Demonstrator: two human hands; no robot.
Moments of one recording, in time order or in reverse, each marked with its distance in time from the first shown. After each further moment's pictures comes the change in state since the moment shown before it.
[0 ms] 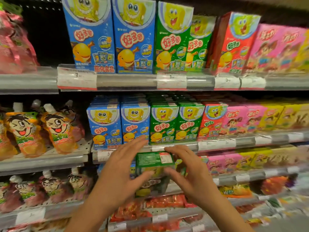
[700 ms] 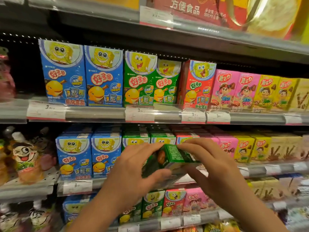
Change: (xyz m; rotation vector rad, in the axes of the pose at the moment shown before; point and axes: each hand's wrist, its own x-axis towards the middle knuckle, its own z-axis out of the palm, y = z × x) left_hand 0.090 0.106 0.024 -0.054 0.176 0.177; right_hand 0.039 -0.004 -0.163 -0.518 0.121 -0.370
